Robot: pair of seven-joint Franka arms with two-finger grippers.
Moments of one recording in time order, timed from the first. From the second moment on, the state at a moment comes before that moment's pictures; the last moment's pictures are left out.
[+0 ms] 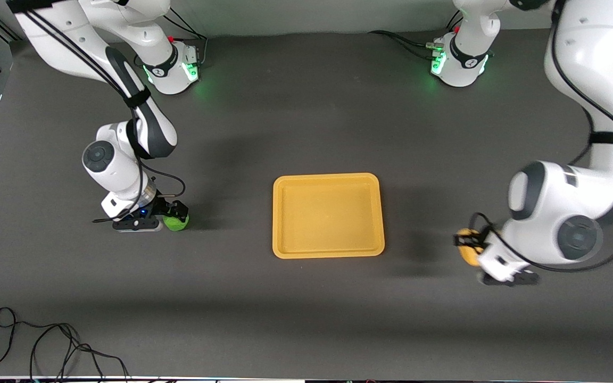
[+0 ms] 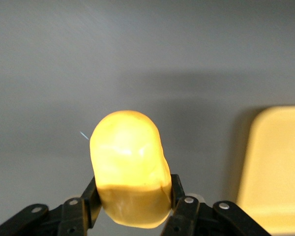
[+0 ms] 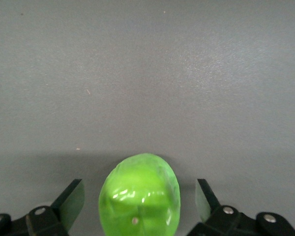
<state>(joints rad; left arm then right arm) -0.04 0.59 -0.24 -1.41 0.03 1.79 -0.29 0.17 0.36 -0.02 -2.26 0.00 2.78 0.16</state>
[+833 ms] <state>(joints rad) -0.30 0.60 -0.31 -1.69 0.03 2.16 -0.59 0.17 0.38 -0.02 -2.23 0.00 2.73 0.16</state>
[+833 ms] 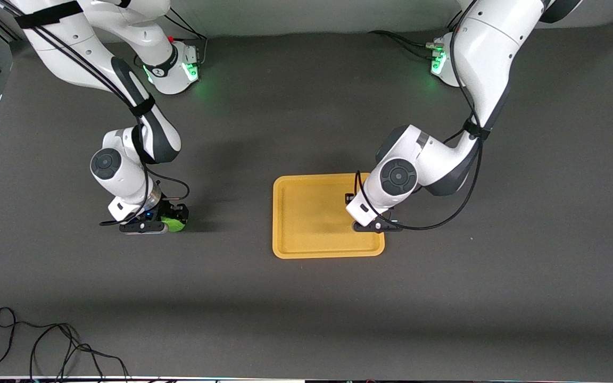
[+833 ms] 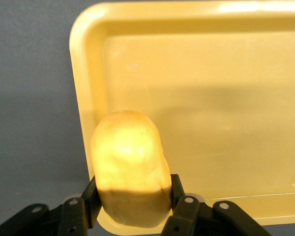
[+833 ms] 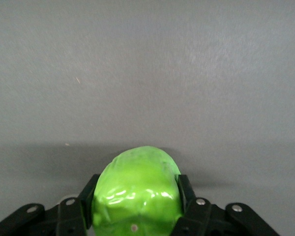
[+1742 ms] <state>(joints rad) -0.29 0.66 -0.30 -1.69 0.03 2.21 -0.57 0.16 0.12 -0.02 -1.63 0.00 1.70 0.16</state>
